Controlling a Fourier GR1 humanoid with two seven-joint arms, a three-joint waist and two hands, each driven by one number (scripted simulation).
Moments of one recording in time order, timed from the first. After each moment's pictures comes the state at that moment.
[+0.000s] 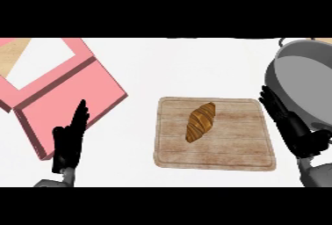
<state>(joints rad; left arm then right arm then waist) -0.02 0.25 -0.19 -1.46 0.07 0.35 0.11 -0.14 -0.56 0.31 -1.36 -0.38 -0.05 -0.22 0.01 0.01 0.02</state>
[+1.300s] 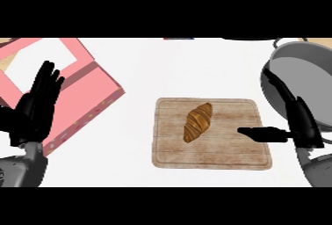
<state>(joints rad) -0.18 0.32 0.00 -1.63 0.19 0.25 0.20 -0.22 -0.60 0.35 -1.56 0.06 -0.41 0.05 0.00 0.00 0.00</state>
